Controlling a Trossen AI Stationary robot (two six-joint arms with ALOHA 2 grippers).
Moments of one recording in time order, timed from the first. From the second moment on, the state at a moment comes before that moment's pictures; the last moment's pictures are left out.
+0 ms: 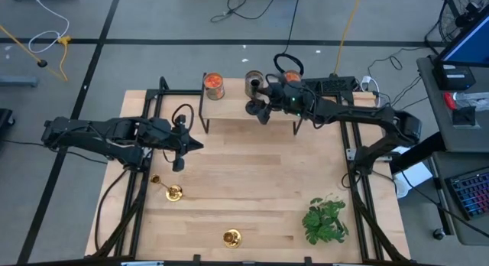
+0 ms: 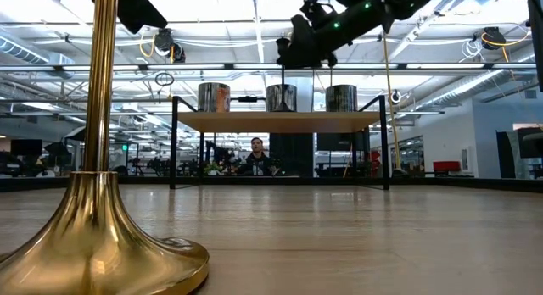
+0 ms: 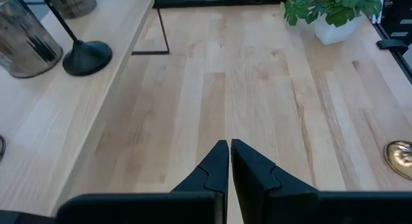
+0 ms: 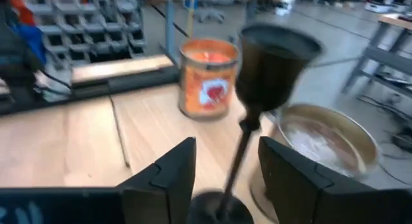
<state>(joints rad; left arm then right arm) -0.05 0.87 0.87 -0.57 -0.11 -0.01 -0.37 1.49 1.09 0.14 0.14 -0.04</state>
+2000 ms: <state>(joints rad) -0.70 0.86 0.84 -1.23 -0.05 -0.80 -0.04 1.42 1.09 -0.03 0.21 -0.09</state>
